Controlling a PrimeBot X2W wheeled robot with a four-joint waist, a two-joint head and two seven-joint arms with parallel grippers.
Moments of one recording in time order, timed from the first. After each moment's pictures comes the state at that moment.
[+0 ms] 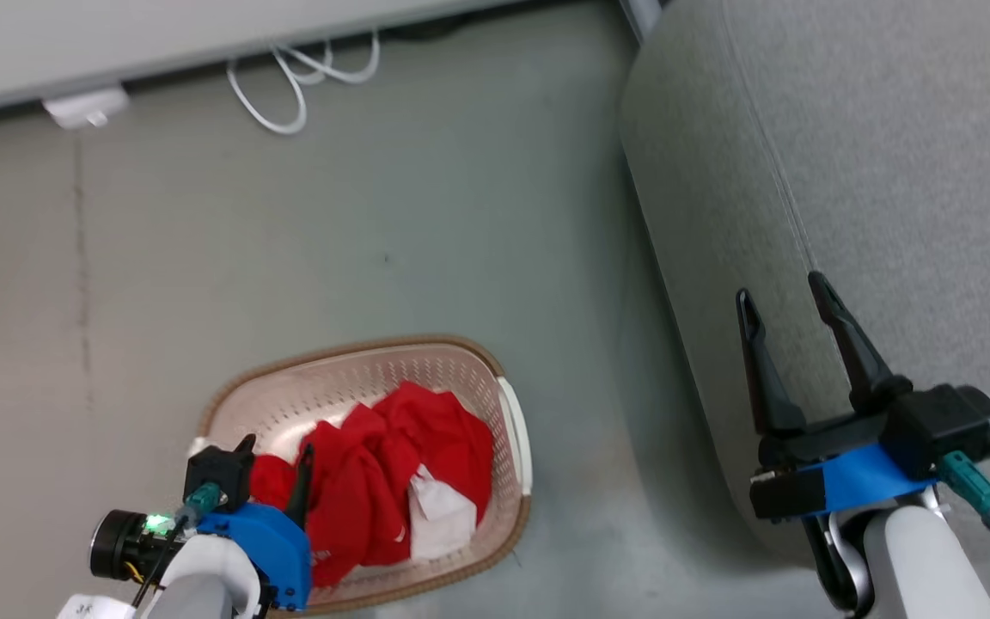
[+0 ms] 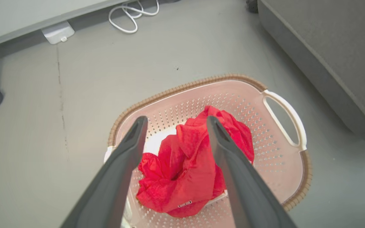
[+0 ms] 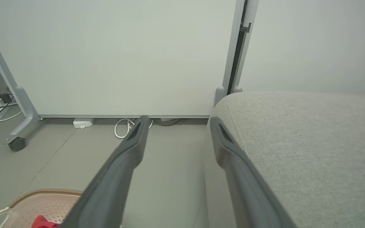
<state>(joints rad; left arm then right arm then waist) -0.29 0.16 -0.20 0.74 -0.11 -0.12 -0.14 -0.21 -0.05 0.04 0.14 0.04 0.13 -0.26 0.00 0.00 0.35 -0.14</state>
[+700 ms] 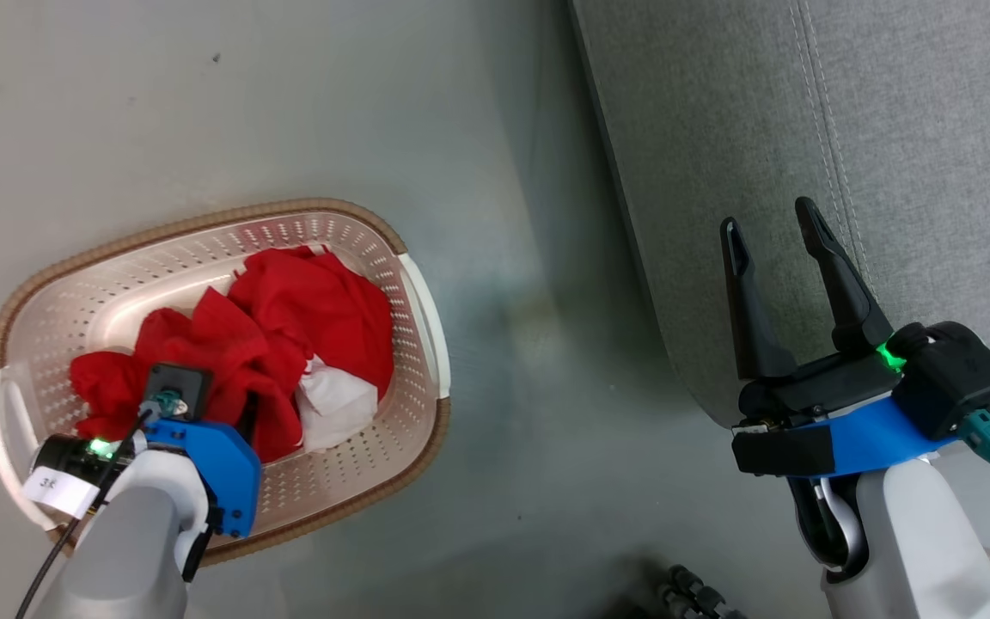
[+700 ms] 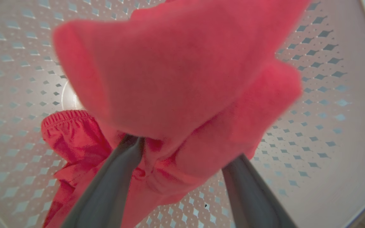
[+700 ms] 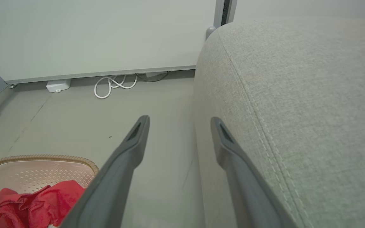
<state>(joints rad) -0.56 0.25 -0.34 1.01 -0.18 -0.13 -0.04 -0.31 -0.05 0.11 0.07 0.15 0.13 -0.26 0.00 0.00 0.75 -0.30</state>
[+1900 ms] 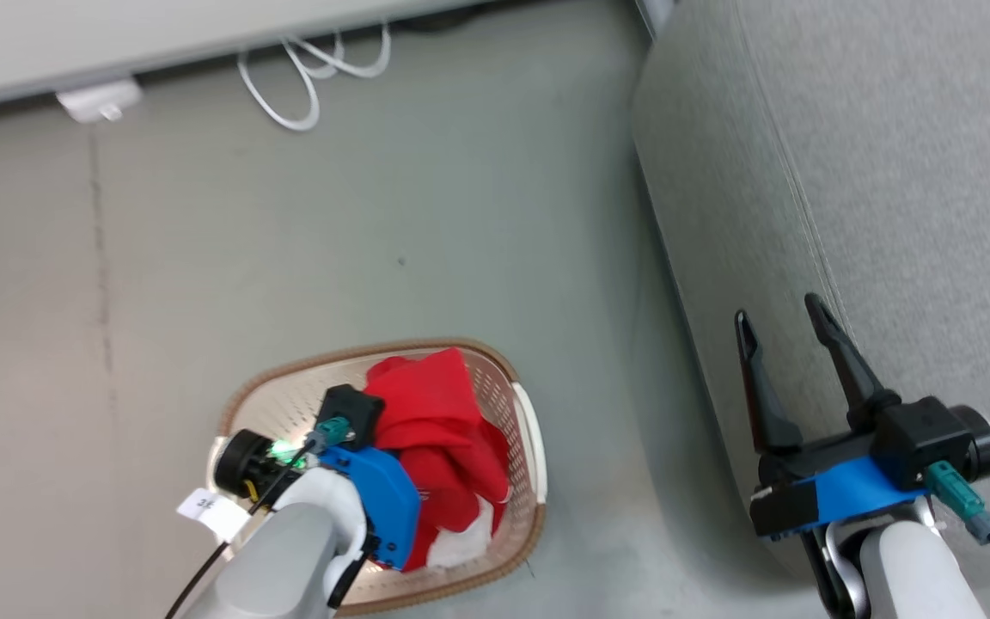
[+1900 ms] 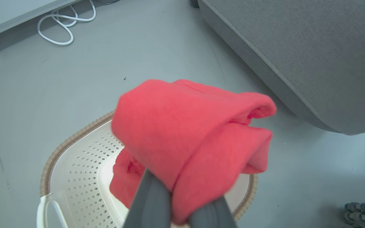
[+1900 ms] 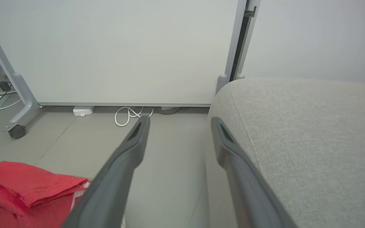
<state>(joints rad) -0.58 0.11 -0.70 1.01 -0.42 -0.13 -0.14 -0.22 -0.05 0.04 0.18 0.03 0.13 -0.26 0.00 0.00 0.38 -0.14</state>
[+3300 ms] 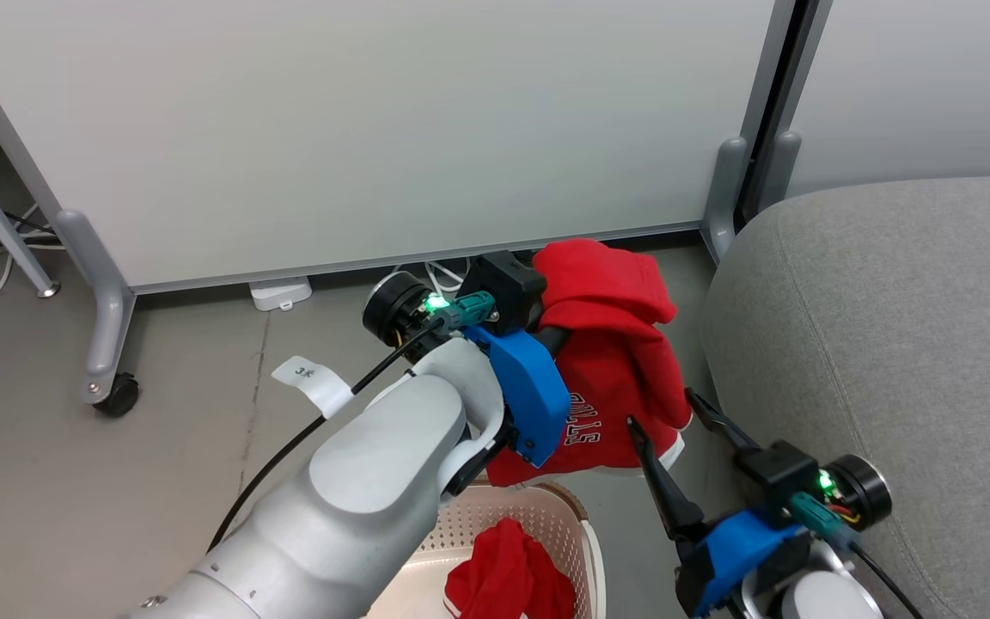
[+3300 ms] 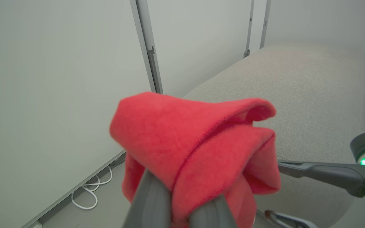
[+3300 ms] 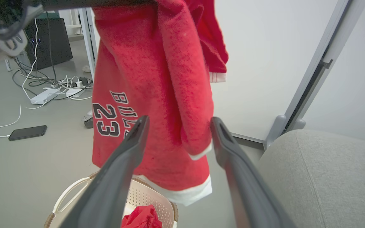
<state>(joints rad) -0.83 0.05 -1.00 0.73 -0.69 -0.13 -0.10 -0.14 -0.05 0.21 0.25 -0.02 0.13 -0.13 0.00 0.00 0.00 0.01</state>
